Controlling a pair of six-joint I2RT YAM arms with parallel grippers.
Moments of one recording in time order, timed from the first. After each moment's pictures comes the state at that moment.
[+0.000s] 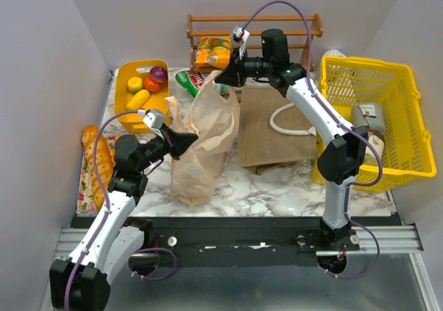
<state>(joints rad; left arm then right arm) -0.23 0.80 0.51 0.35 0.68 -0.46 0.48 2.01 2.05 -0.34 -0.83 -0.04</state>
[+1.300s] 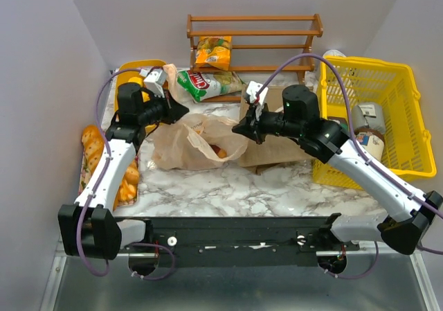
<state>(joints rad) -0.08 1.22 1.03 -0.12 0.64 -0.30 0.74 1.26 1.32 -0.39 -0.43 -0.17</state>
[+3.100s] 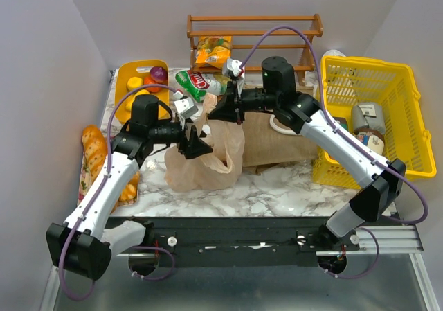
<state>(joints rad) -0.30 1.09 1.04 -0.45 0.95 0.14 0.69 1.58 1.62 -0.28 -0.83 -0.11</state>
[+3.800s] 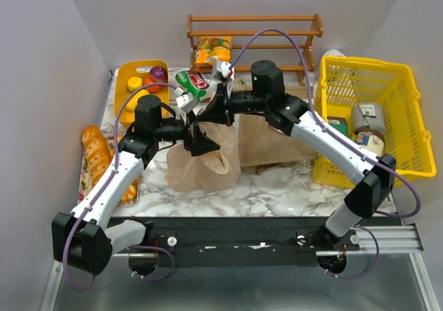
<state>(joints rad) -0.32 1.14 0.94 -0.12 1.03 -0.13 0.75 1.63 1.62 -0.20 -0.80 -0.04</state>
